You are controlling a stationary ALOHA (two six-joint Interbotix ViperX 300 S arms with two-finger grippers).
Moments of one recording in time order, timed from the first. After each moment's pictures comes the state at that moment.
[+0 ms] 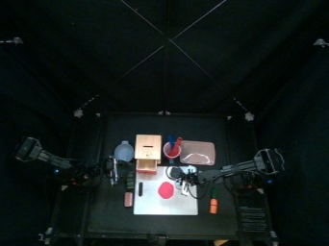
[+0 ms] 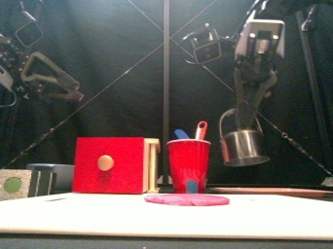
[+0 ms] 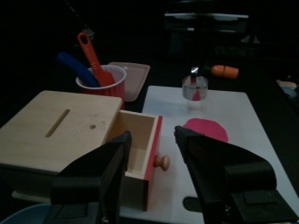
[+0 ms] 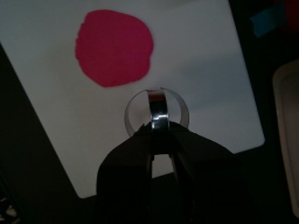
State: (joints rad) left arm -0.27 -0.63 1.35 -0.76 -0.72 0.55; right arm 0.14 -0.14 0.65 -0.16 0.64 0.59
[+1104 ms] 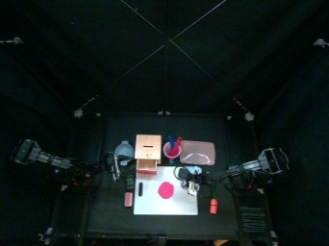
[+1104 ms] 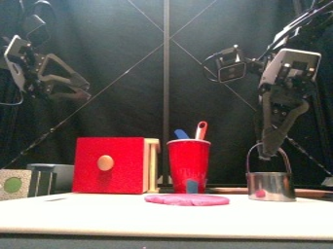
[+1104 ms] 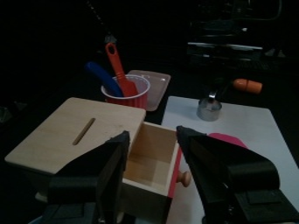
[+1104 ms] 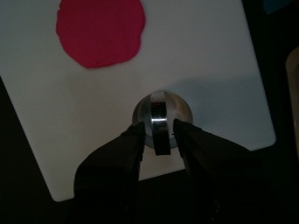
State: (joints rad) left arm -0.17 -0.62 1.32 -0.75 -0.72 0.56; right arm 0.16 -0.18 0.77 -0.20 0.48 0.62
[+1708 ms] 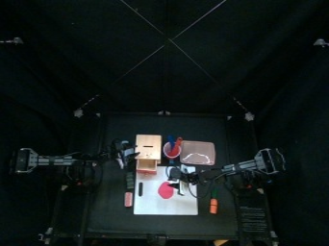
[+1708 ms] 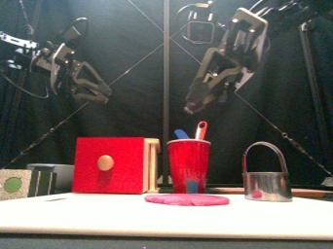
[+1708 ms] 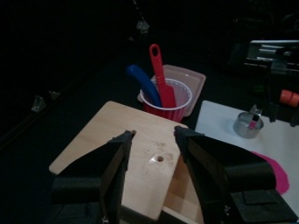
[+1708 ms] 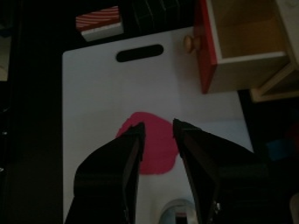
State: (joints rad) left arm 0.33 -0.60 1.04 -0.56 -0.15 0.57; right arm 0.10 -0.04 0.60 -0.40 0.11 0.60
